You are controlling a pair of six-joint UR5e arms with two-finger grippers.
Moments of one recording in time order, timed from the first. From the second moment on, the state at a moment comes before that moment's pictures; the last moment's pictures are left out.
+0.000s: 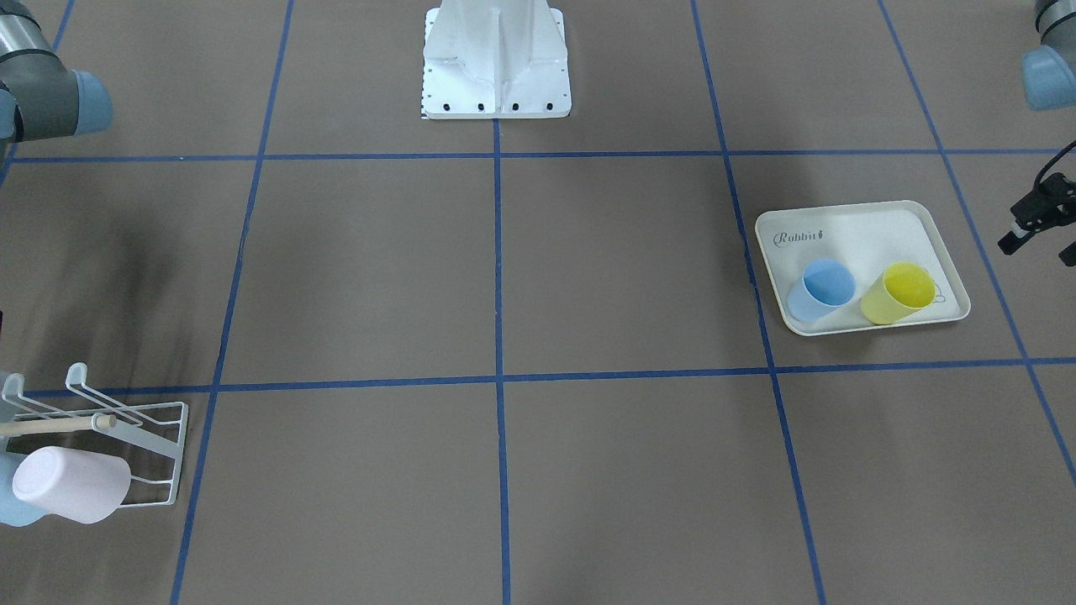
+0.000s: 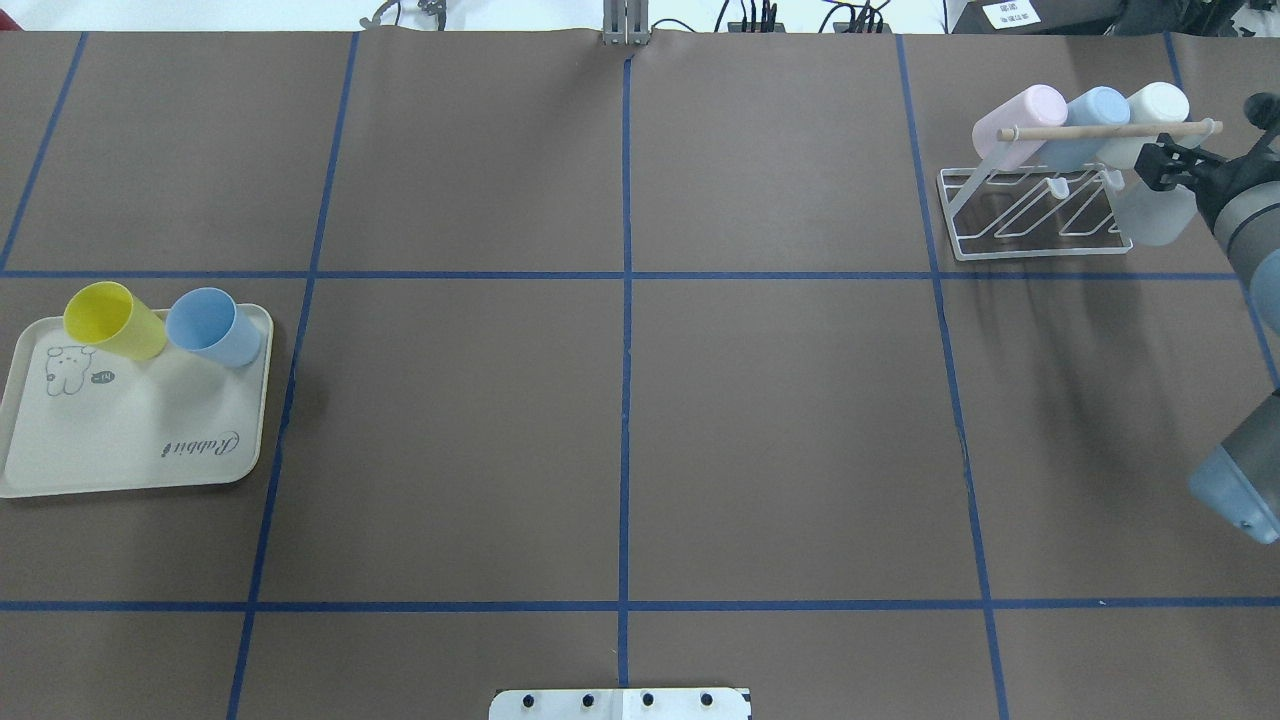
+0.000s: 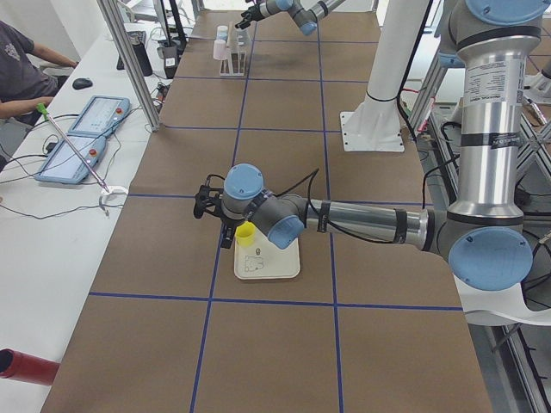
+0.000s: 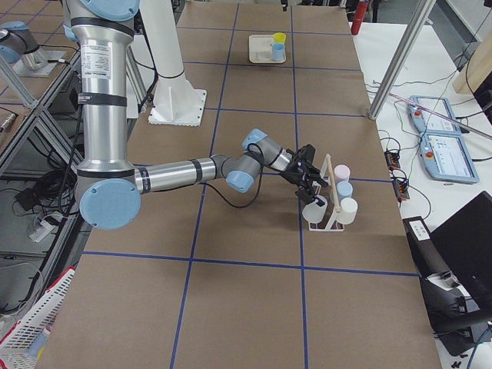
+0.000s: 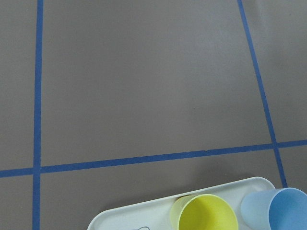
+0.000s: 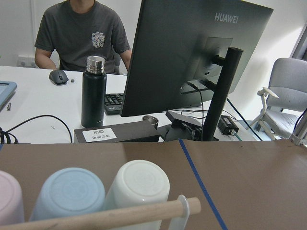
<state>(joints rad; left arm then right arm) -1.36 -1.53 -1.68 -2.20 -2.39 -0.56 0.90 -1.59 1.68 -0.78 1.12 1.03</state>
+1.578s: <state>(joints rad) -1.26 -1.51 -1.67 -2.18 -2.39 -0.61 0.86 -1.53 1.94 -0.50 1.12 1.71</state>
